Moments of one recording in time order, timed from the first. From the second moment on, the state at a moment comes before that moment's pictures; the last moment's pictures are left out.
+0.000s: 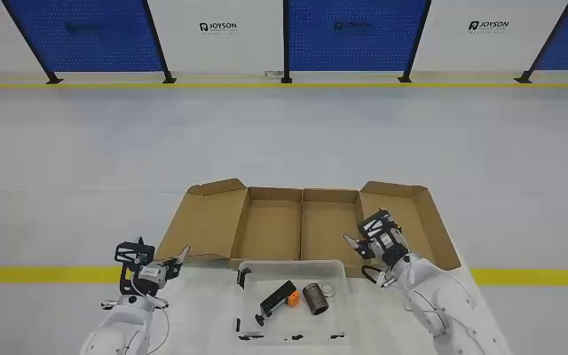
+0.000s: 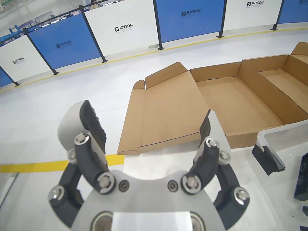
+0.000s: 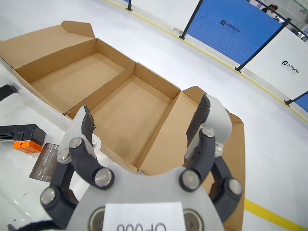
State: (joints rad) left arm 1.73 -1.15 -1.60 -1.80 1.33 0.00 0.00; right arm -1.39 -1.16 1.34 -1.83 -1.40 -0.22 0.48
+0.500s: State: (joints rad) left arm 1.73 -1.15 -1.60 -1.80 1.33 0.00 0.00; right arm -1.30 -1.17 1.22 -1.78 -1.48 -0.28 0.69
